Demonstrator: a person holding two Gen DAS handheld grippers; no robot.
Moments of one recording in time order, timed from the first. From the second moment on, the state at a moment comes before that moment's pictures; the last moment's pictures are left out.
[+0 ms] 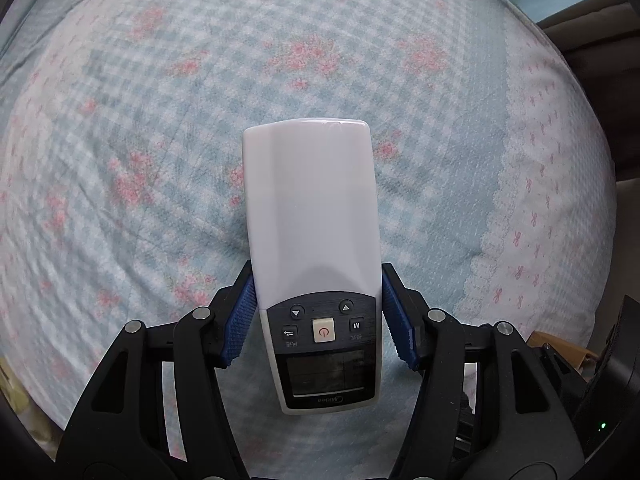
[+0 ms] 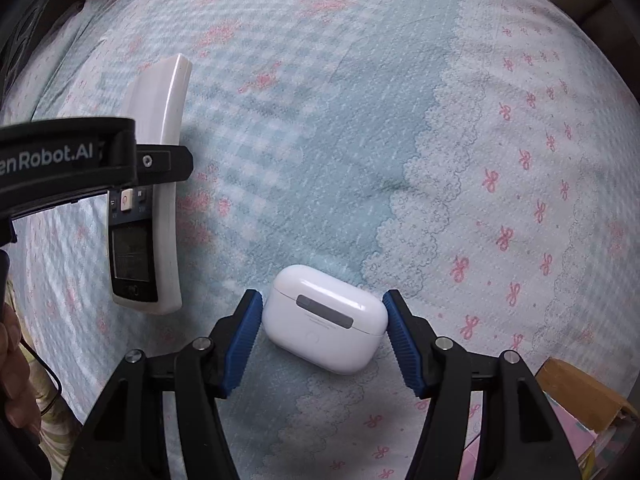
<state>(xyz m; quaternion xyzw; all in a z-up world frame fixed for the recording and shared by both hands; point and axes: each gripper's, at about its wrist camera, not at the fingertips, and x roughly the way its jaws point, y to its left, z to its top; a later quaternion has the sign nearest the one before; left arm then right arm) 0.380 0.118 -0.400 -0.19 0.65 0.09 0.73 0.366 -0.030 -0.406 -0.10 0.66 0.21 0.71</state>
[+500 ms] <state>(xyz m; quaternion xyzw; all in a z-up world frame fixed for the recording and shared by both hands) 0.317 0.068 -0.268 -0.14 0.60 0.00 0.79 0.321 -0.112 -0.282 -0.01 0.59 0.19 0.78</state>
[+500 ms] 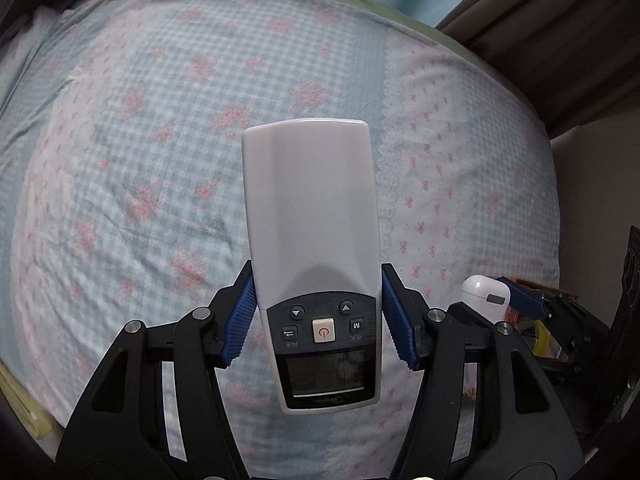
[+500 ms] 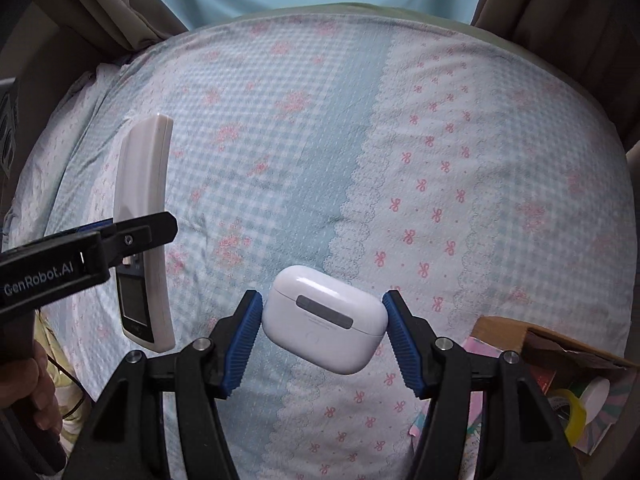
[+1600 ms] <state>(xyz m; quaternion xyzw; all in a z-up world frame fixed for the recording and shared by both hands) 0.287 -0.296 -0.223 0.08 0.57 -0.26 0.78 0.184 -0.460 -0.252 0.19 0.55 -0.06 0.81</state>
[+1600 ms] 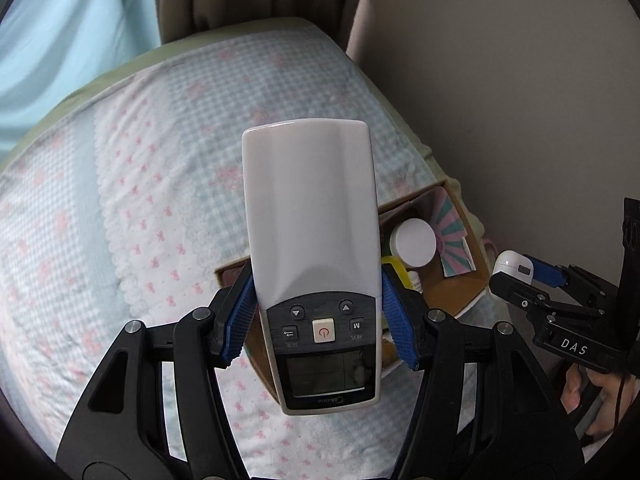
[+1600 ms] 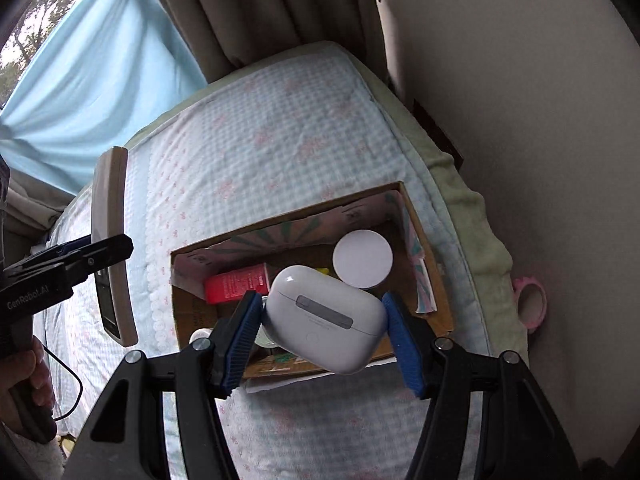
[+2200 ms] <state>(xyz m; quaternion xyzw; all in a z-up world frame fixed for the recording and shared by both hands) 0.272 -0.404 -0.332 0.36 0.55 -0.41 0.63 0.203 -0.482 -0.334 0.17 0.59 -0.07 0.78</state>
